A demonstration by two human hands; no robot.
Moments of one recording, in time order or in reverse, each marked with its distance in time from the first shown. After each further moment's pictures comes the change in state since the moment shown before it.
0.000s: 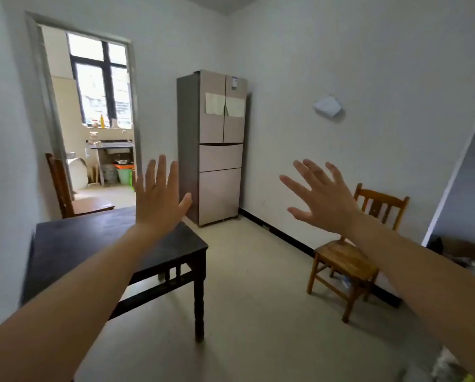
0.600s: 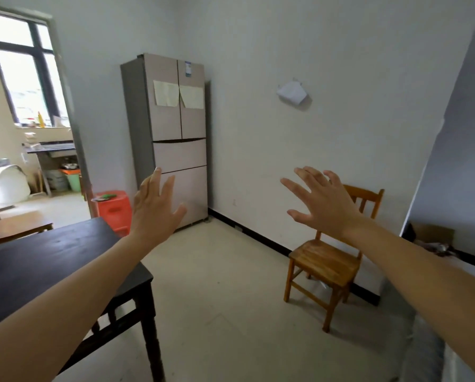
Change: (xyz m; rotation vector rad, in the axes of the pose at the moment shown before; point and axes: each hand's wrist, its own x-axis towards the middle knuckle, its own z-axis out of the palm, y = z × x) left_hand 0.143 0.130 0.205 -0.183 -0.159 0.043; right_hand -0.015 0.155 0.204 0.041 -0.189 0.160
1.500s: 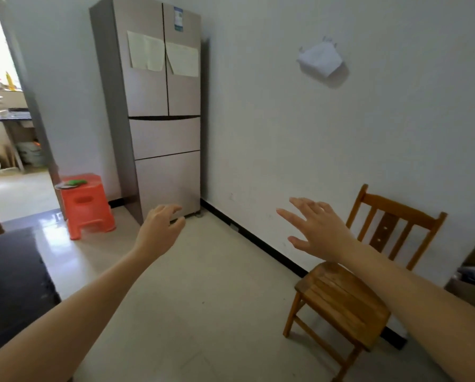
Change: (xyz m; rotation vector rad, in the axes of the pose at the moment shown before) left_hand 0.282 -0.036 0.338 -0.402 -0.215 -0.258; right_hand 0.192 0.124 0.392 0.079 -0.004 -0.169
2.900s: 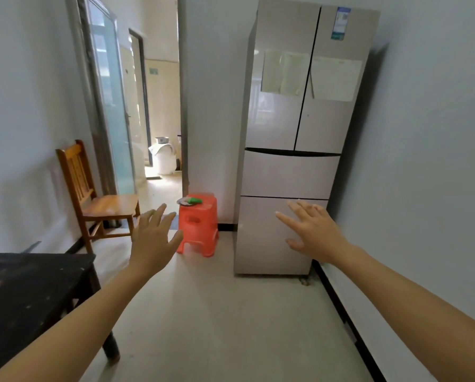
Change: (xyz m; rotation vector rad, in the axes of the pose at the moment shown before) left_hand 0.414 -0.164 0.075 0.608 0.451 -0.478; right_hand 0.523 0.108 0.432 0.275 0.105 -0.395
